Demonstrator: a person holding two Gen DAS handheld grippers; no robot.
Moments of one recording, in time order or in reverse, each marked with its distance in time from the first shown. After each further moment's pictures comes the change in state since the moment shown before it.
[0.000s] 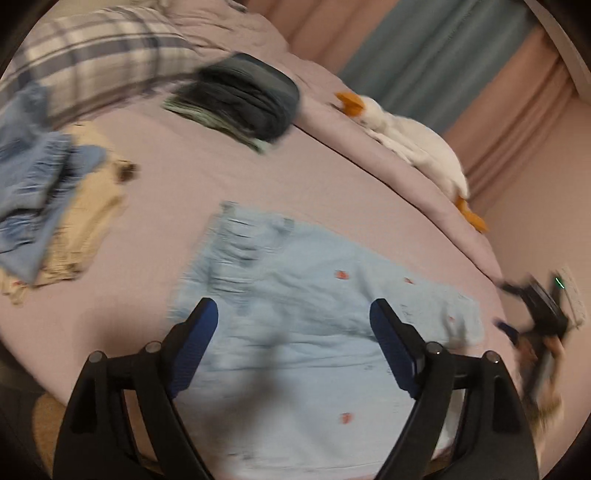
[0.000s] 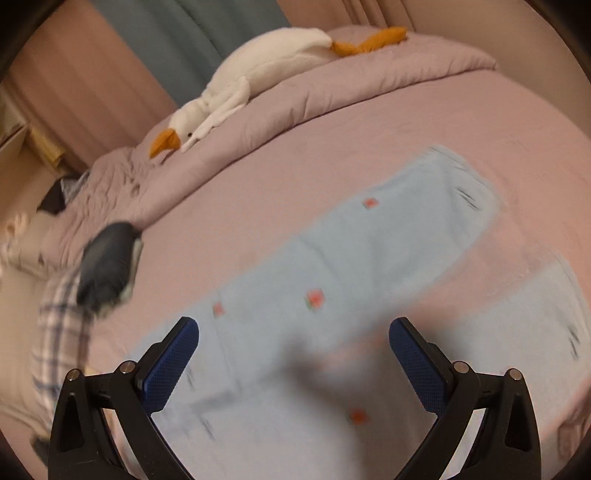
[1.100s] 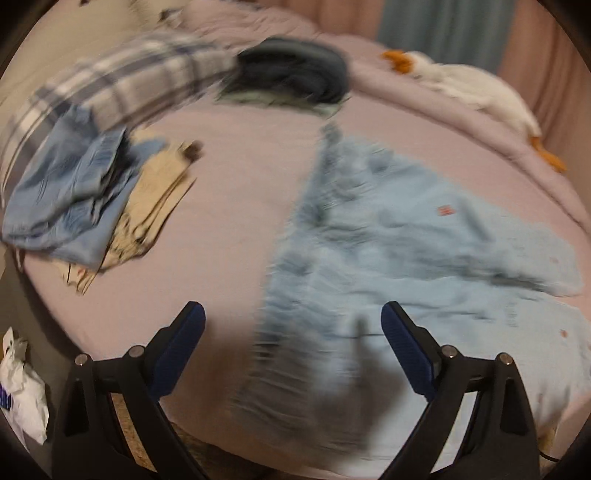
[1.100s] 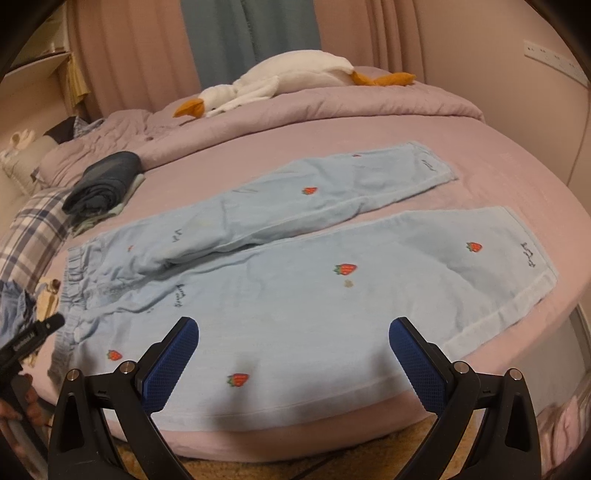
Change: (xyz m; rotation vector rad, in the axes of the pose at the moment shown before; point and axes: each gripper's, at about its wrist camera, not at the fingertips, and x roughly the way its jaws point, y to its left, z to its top) left arm 0.028 0.027 -0.046 0.150 0.036 0.410; right arm -0.066 0.001 -0.207 -0.241 -0.171 -0.179
